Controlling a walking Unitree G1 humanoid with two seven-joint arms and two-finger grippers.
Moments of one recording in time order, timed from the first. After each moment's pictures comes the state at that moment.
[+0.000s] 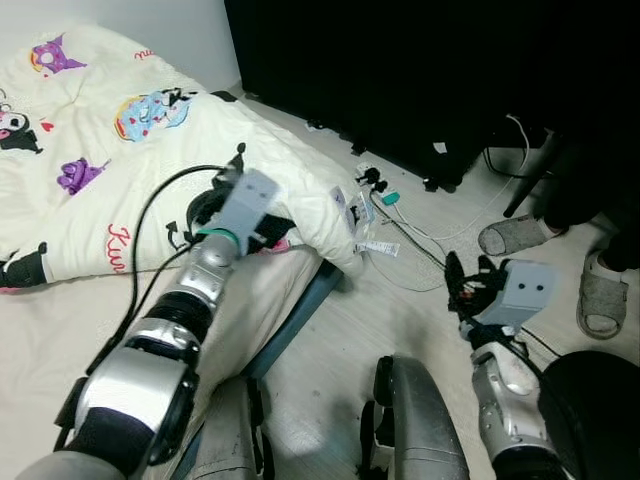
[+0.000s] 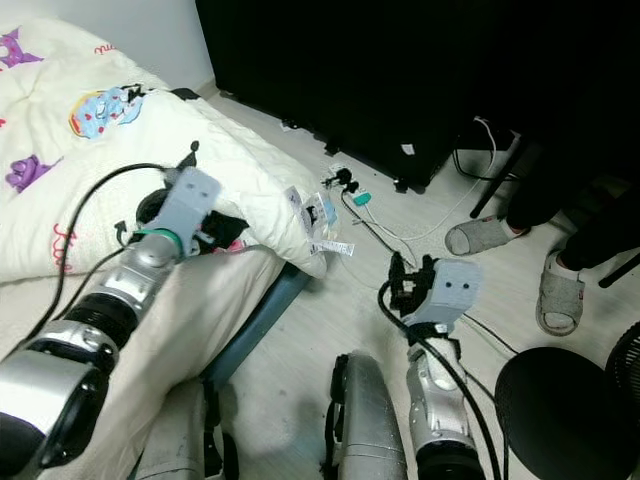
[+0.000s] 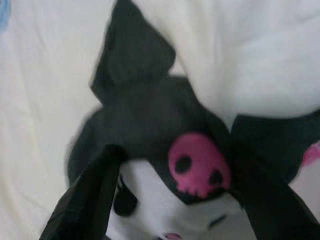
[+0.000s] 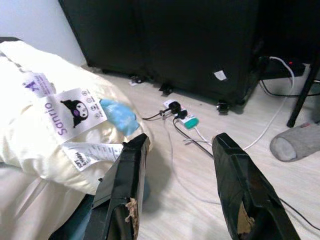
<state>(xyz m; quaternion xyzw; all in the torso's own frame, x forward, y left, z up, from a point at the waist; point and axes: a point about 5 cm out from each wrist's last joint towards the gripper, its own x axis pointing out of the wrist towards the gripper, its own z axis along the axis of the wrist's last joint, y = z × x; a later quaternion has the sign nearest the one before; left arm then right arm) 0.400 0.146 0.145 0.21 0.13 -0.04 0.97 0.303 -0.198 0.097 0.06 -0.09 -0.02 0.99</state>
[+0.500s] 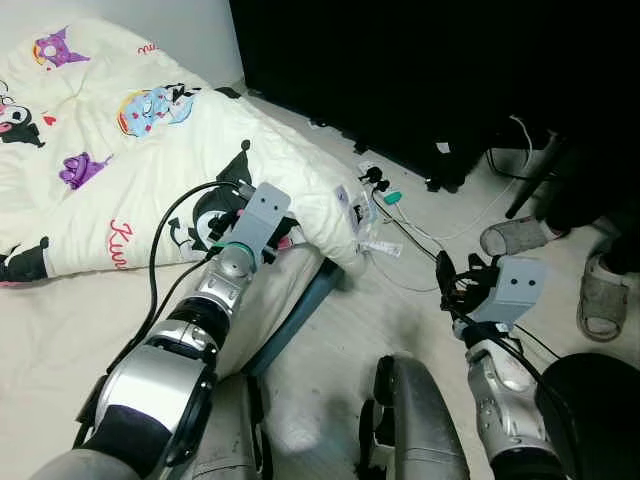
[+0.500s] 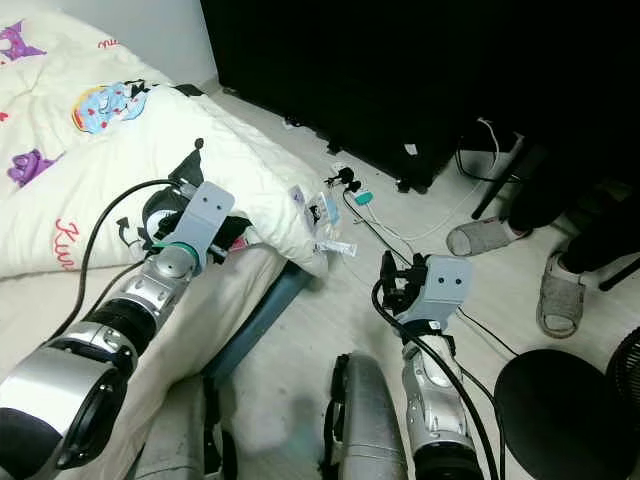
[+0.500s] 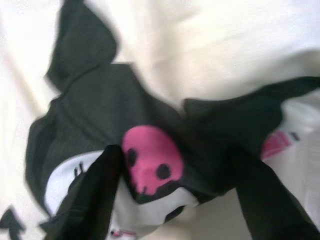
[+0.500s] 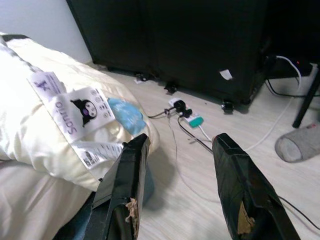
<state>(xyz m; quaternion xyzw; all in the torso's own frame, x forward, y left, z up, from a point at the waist) 0.396 0.122 0.135 0.24 0.13 -0.02 0.96 0.300 -0.195 0.100 0.06 -0.08 -0.01 0.99</state>
